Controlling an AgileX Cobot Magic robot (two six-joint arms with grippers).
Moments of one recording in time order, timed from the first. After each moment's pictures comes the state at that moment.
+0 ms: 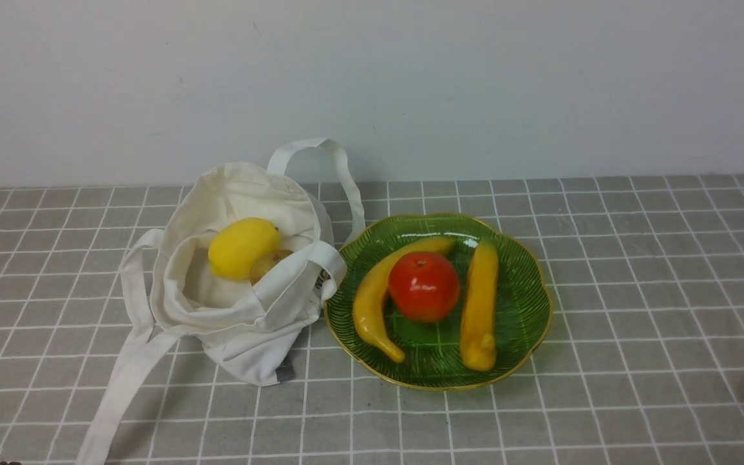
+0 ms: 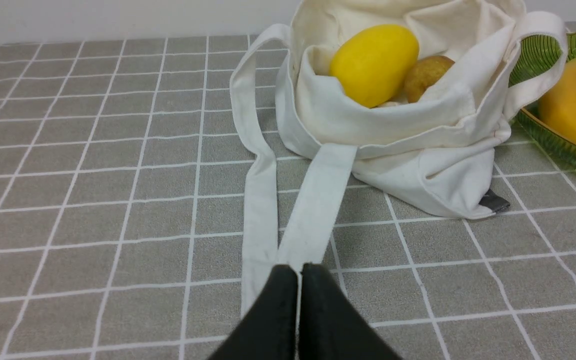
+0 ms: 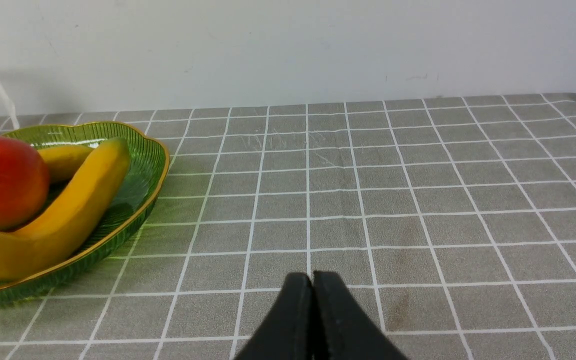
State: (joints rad) right arm 0.00 -0.01 0.02 0.02 0.37 0.02; left arm -0.10 -0.01 0.03 0.03 0.38 -0.05
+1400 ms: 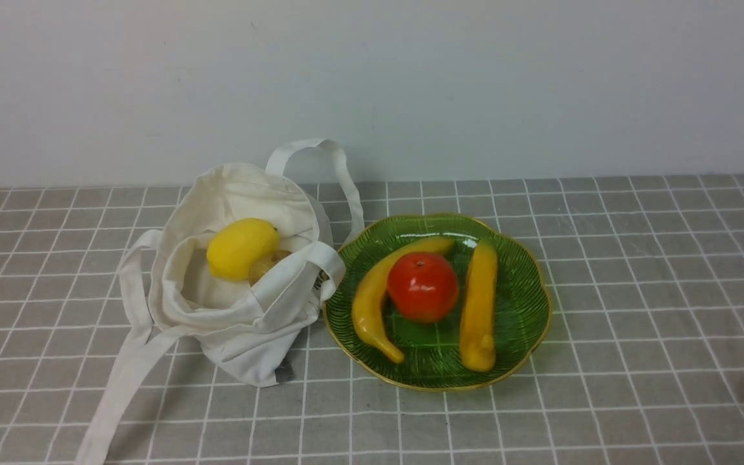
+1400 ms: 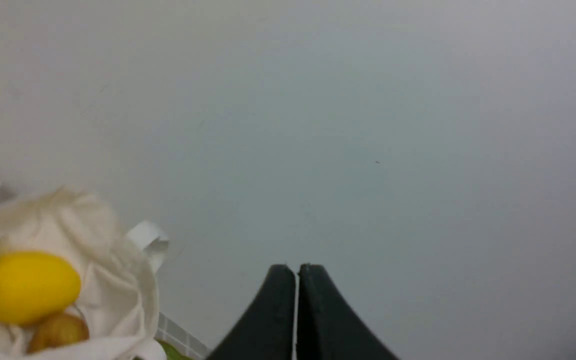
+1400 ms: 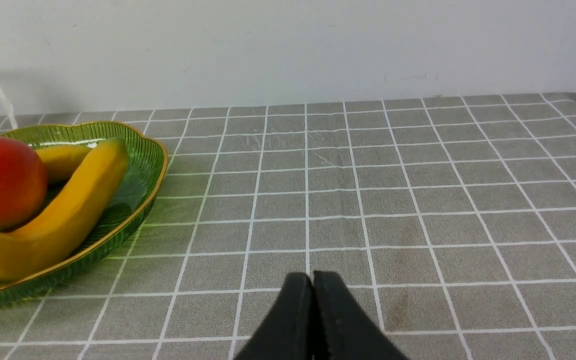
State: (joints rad) right arm 0.00 -0.01 0.02 0.02 0.37 0.02; left arm -0.10 0.05 -0.26 -0.78 0.15 -0.15
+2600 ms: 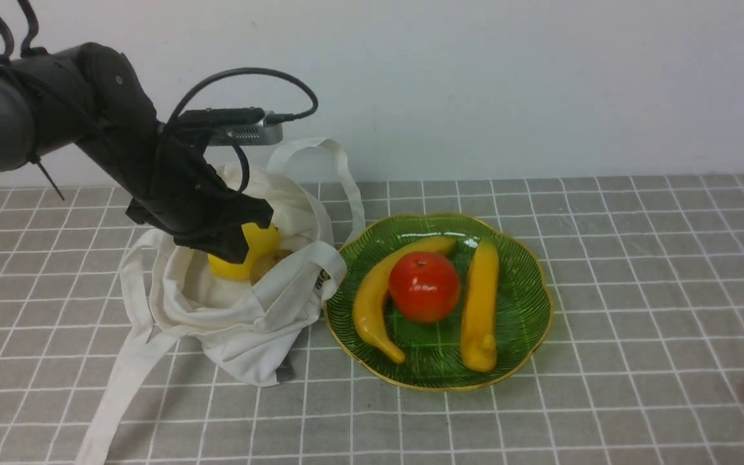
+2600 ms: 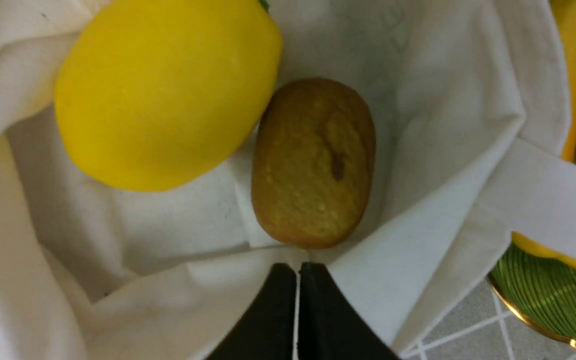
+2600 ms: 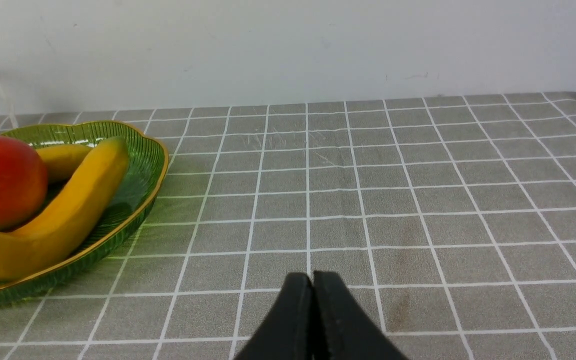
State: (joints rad) right arm 0.00 -0.01 0.02 0.02 0.37 0.02; left arm -0.16 1.93 -1.48 -0.32 0.92 0.25
